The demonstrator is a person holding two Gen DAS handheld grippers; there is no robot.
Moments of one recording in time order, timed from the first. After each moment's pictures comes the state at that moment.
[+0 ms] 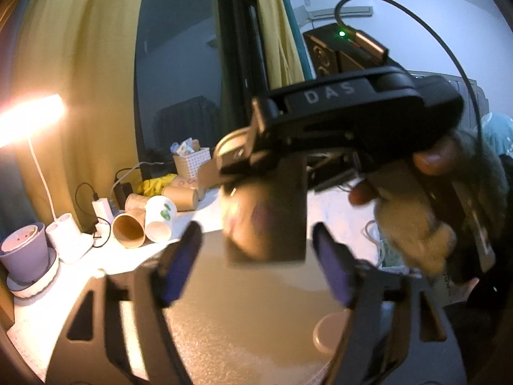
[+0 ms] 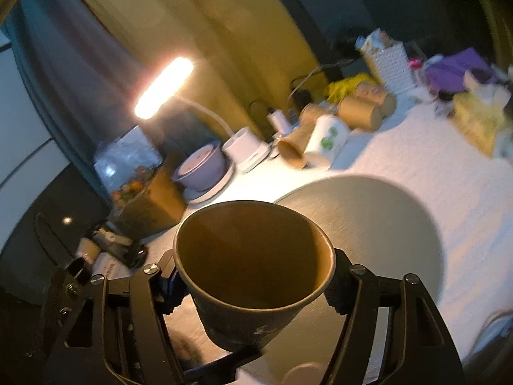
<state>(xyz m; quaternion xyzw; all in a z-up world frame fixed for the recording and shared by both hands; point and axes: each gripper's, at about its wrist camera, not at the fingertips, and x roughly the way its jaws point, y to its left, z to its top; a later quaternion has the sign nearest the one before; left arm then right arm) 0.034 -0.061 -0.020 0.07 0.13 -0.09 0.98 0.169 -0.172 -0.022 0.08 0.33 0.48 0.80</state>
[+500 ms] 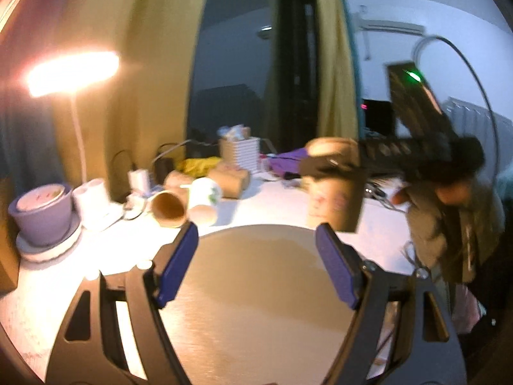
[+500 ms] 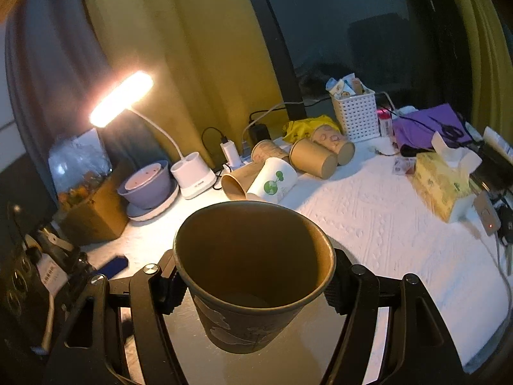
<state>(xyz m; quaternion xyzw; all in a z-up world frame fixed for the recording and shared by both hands) 0.045 0.002 -0.015 -0.03 0.15 0.00 0.99 0.201 -0.160 -0.025 0.00 0.27 0.43 0.86</state>
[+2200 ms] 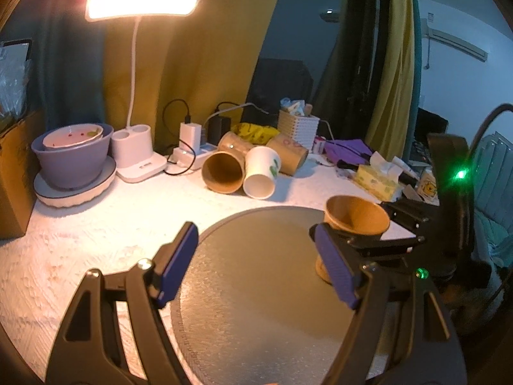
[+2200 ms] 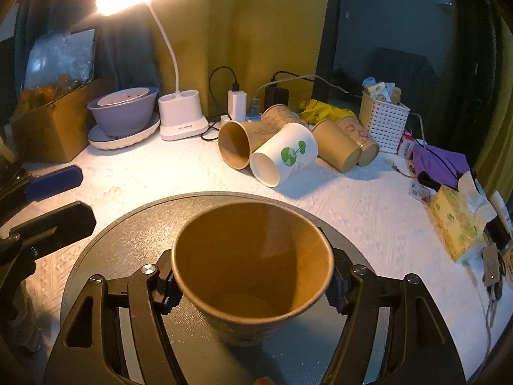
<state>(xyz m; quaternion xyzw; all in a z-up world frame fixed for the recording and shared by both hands) 0.070 0.058 -0.033 -0.12 0.21 0.08 0.97 0.184 -0.078 -0.083 -0.18 0.24 0.39 0.87</state>
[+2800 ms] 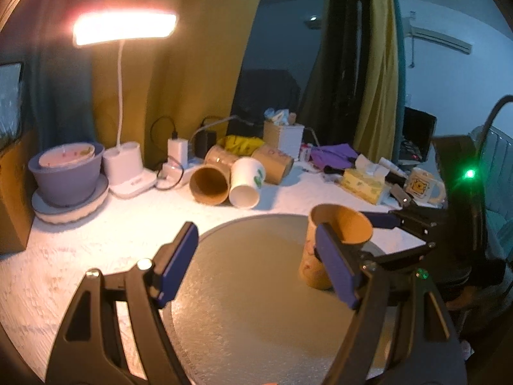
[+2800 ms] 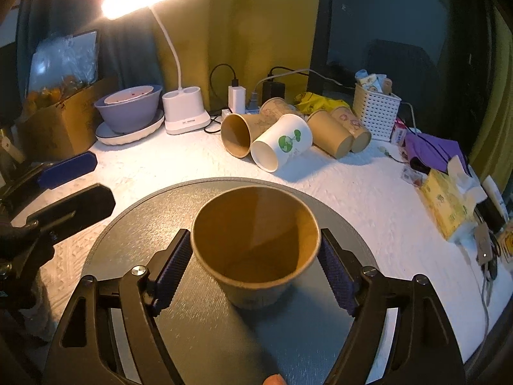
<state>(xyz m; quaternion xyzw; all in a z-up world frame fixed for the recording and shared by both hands) 0.056 0.036 -0.023 -0.09 0.18 0.06 0.98 0.161 -0.104 -0.074 -0.17 0.26 0.39 0.87</state>
